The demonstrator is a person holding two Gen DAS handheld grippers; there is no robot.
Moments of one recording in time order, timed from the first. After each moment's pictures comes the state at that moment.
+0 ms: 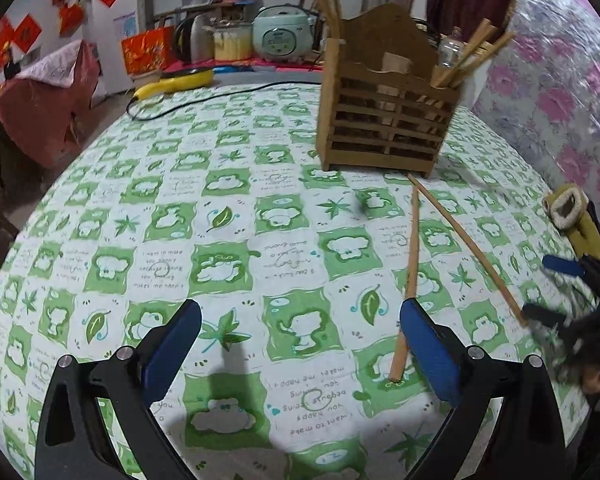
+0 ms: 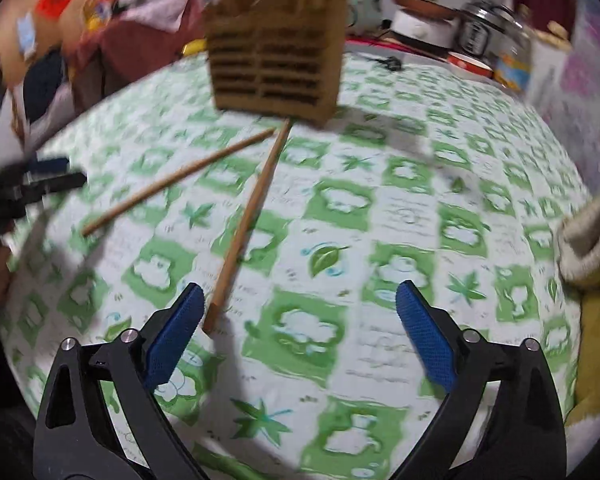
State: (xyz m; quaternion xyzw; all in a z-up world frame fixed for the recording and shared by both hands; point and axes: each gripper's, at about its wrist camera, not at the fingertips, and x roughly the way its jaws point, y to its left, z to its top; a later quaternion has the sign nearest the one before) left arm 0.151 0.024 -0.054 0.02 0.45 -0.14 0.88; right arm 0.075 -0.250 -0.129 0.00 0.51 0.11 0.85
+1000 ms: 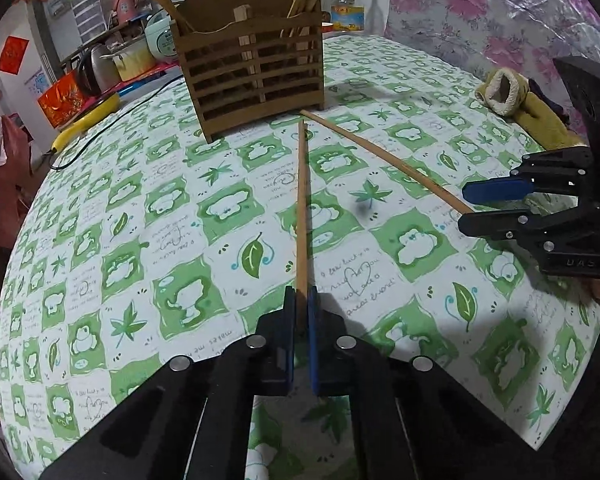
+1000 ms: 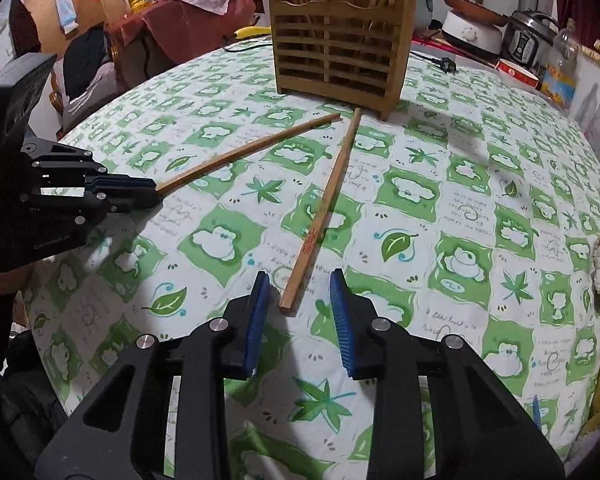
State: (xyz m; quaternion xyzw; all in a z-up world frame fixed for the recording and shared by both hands) left arm 0.118 -0.036 -0.071 0.16 0.47 -0.25 0.83; right arm 0.063 -0.217 -0.133 -0.03 0.53 0.20 0.82
